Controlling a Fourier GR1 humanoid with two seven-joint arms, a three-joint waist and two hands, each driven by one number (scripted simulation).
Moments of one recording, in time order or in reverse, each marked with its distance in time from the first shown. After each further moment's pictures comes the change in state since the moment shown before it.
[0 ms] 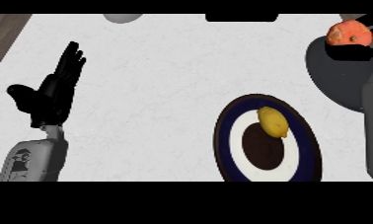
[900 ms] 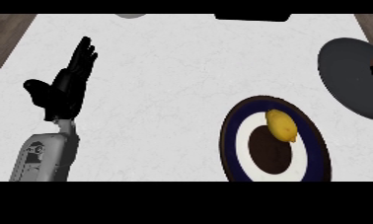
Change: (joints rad) left arm -0.046 -0.033 -0.032 0.024 -0.018 0.008 -0.011; right arm -0.104 -0.293 -0.258 0.819 -0.100 -0.290 -0.503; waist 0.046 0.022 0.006
